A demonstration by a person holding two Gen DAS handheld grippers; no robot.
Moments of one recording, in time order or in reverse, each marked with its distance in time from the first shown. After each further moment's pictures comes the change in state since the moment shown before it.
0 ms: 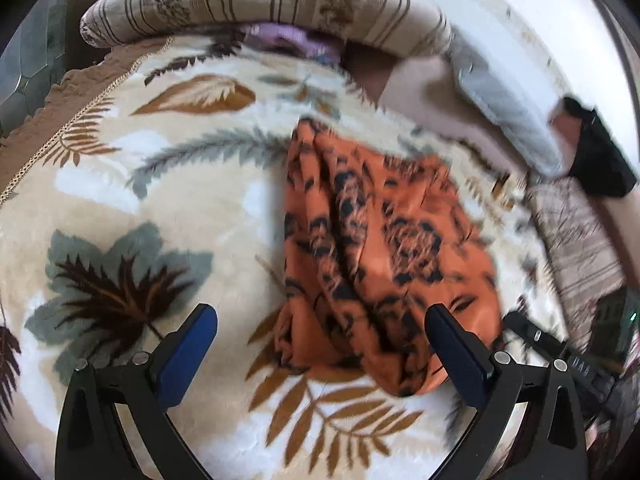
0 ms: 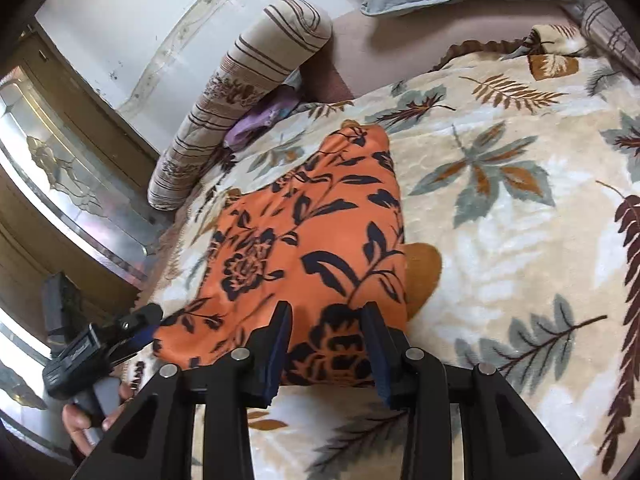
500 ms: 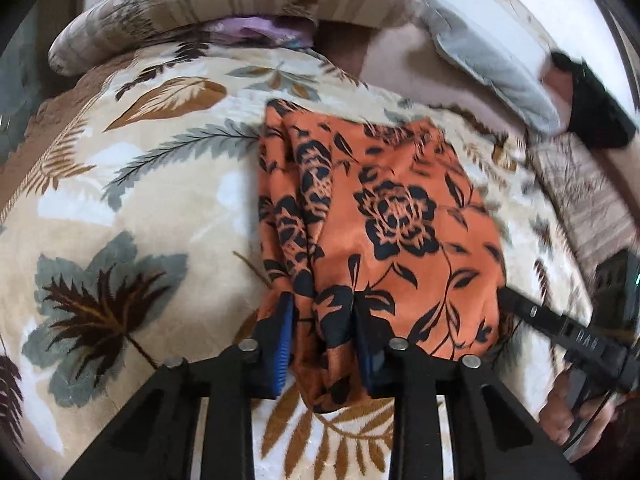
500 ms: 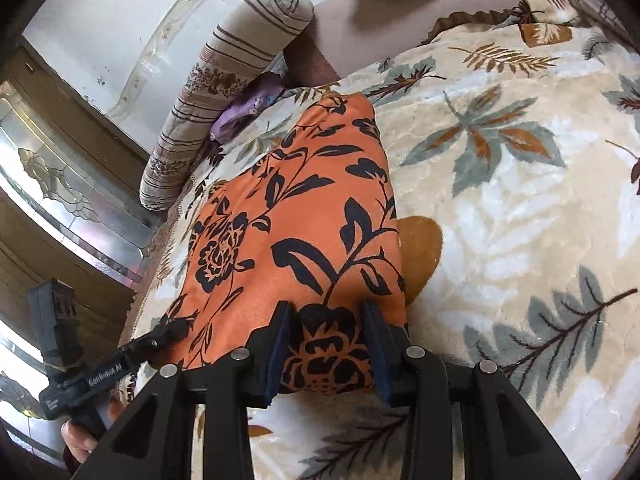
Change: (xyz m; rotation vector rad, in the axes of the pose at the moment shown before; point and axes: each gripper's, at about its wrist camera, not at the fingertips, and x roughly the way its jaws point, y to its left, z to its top) left arm 0.011 -0.017 -0.005 0.099 0.002 0.013; right arm 0.028 -0.015 -0.011 0.077 0.026 0.070
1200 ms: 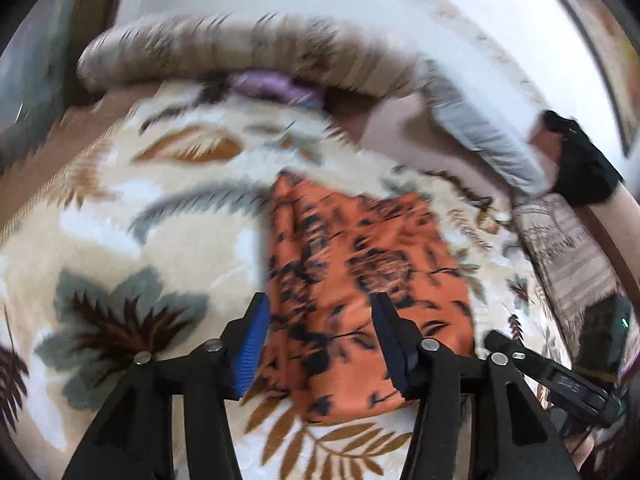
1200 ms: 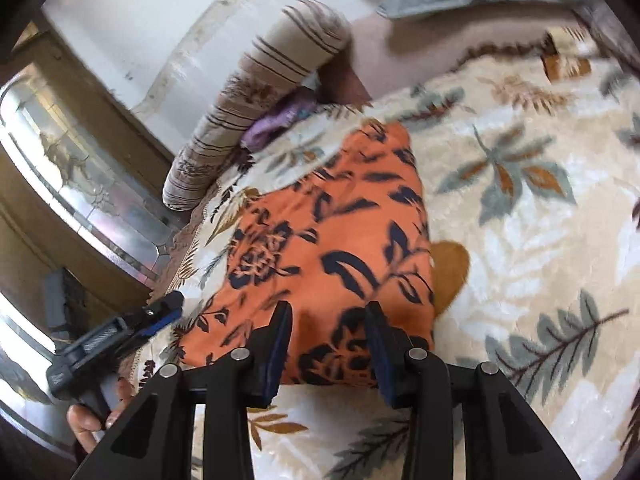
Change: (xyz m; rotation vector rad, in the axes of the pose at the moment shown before) left arm -0.048 0.000 0.001 -0.028 -0.214 -0.056; right arm -0.020 0.038 0.001 -0.114 -0.051 0.017
